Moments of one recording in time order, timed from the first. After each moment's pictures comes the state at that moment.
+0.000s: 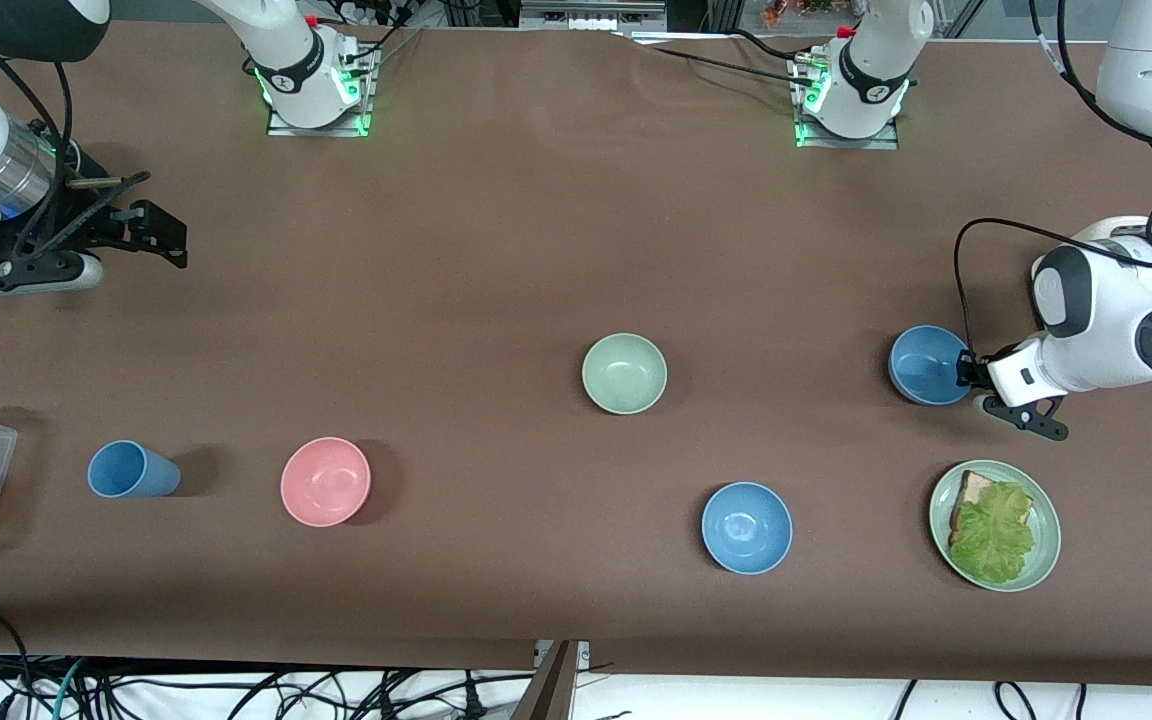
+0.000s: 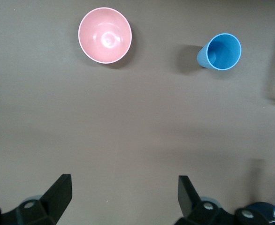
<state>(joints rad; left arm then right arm) 0.27 0.51 -0.07 -1.93 0.04 2.28 0.54 0.28 0.04 -0.18 -1.64 -0.02 1.64 -0.01</state>
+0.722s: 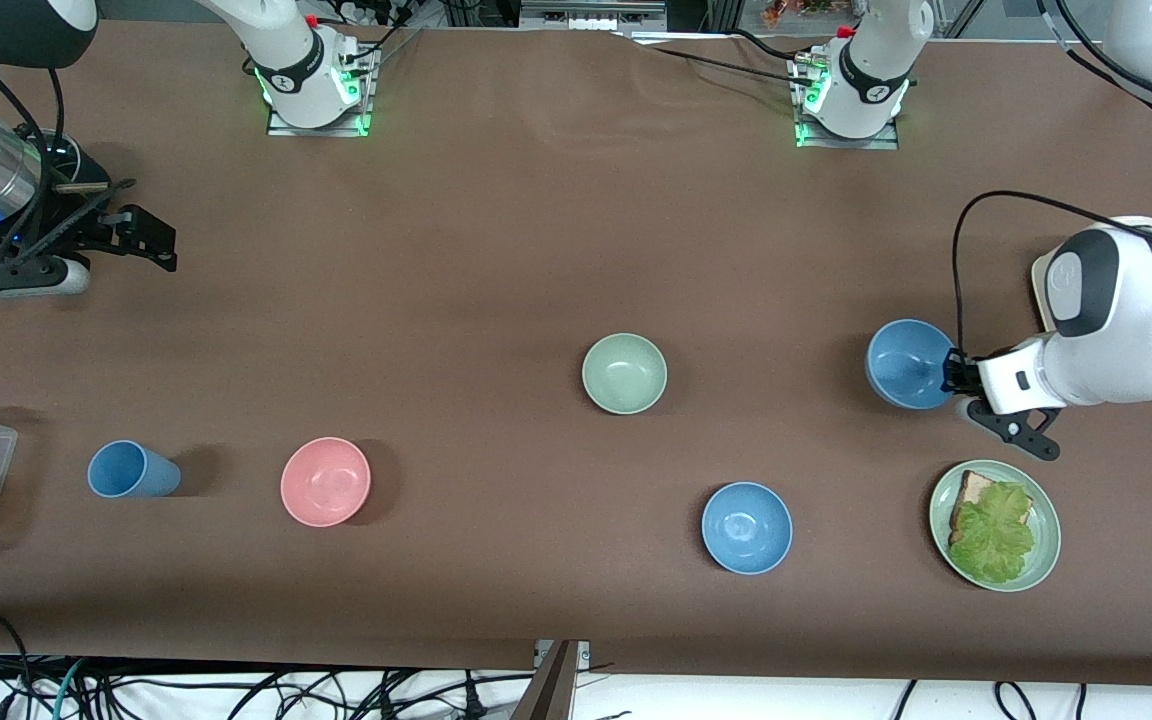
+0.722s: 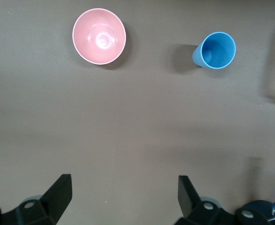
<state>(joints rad) 0.26 0.44 -0.27 -1.69 0.03 1.93 0.49 0.27 0.04 -0.18 -1.64 -0.02 1.64 -0.01</state>
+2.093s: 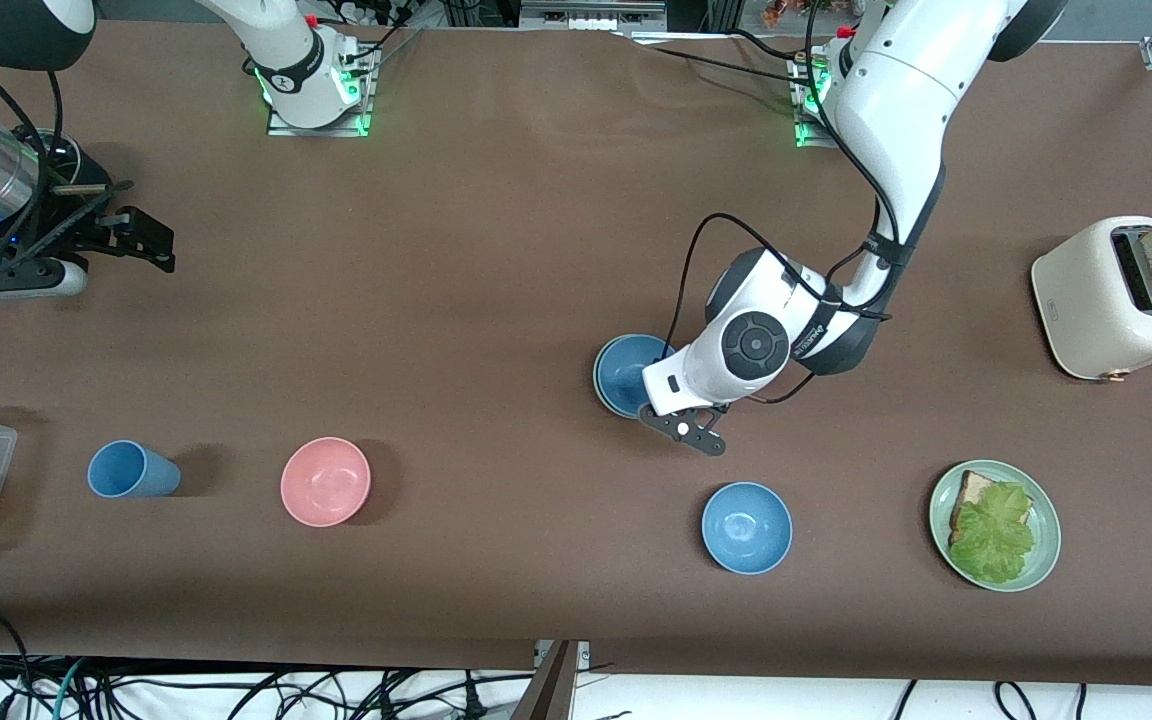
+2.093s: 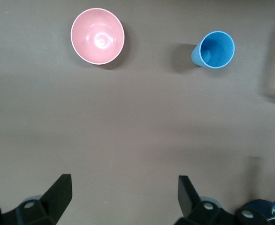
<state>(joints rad) -0.32 0.75 -0.22 -1.44 0.00 2.11 -0.07 0.27 0.05 -0.18 -1.63 -0.02 1.64 -0.01</state>
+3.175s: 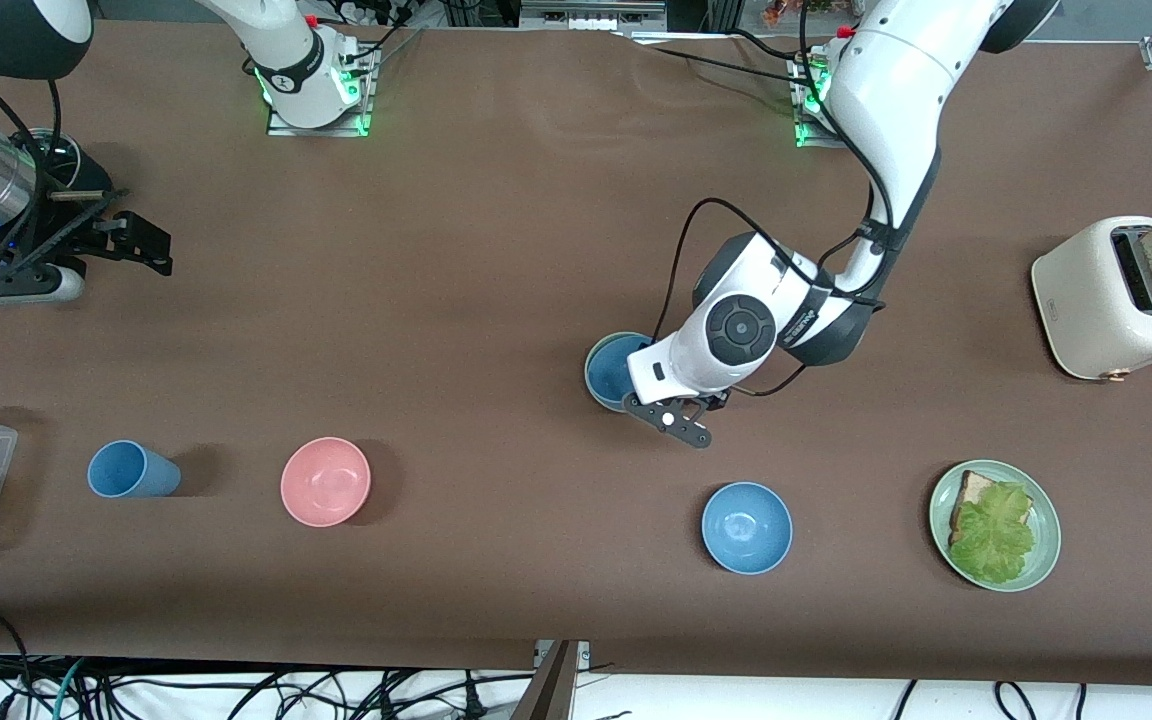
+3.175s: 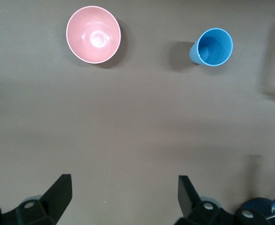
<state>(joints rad) -0.35 0.70 -0.21 -1.41 0.00 2.03 -0.07 0.25 0.06 -0.18 -1.63 -0.02 1.64 -0.01</state>
